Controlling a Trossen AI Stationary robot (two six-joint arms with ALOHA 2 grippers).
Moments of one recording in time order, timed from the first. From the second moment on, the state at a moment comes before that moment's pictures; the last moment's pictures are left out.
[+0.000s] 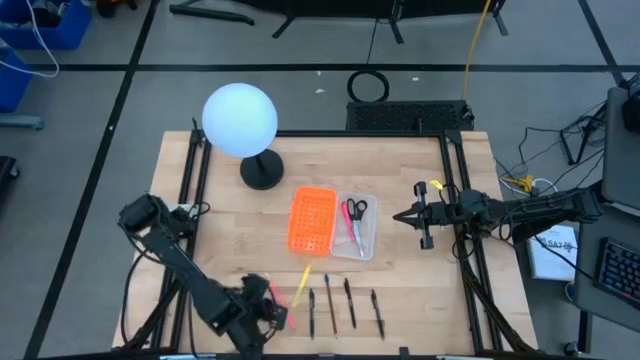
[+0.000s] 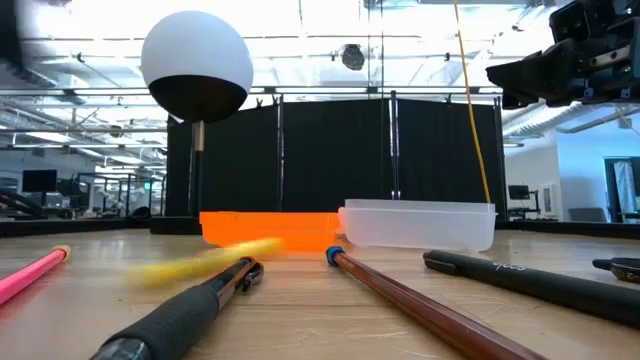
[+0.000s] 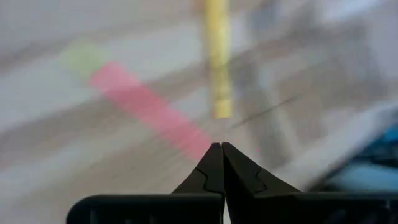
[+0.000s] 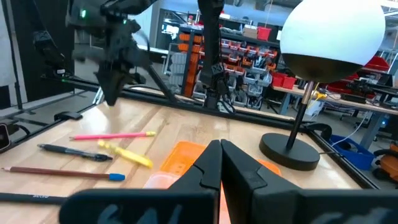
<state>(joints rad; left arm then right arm) -0.80 1.81 1.31 -0.75 -0.49 -2.00 0.02 0.43 0.02 0.46 -0.06 -0.18</state>
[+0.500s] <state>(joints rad) -0.67 1.78 1.32 -0.67 -0.62 -1.44 0.02 0.43 0.02 0.42 -0.06 -0.14</state>
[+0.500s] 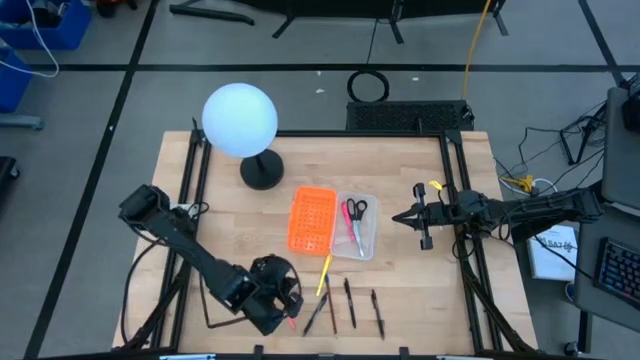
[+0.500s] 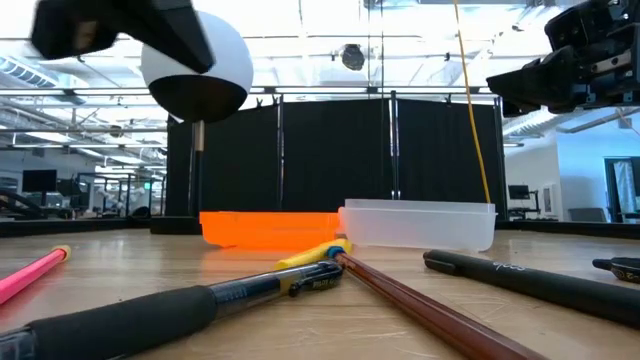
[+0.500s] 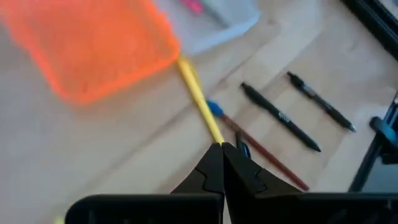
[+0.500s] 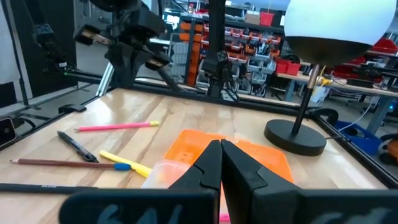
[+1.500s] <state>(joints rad) -0.48 0.79 0.48 0.08 -0.62 -0.10 0.02 0.45 0.02 0.49 -0.25 -0.18</state>
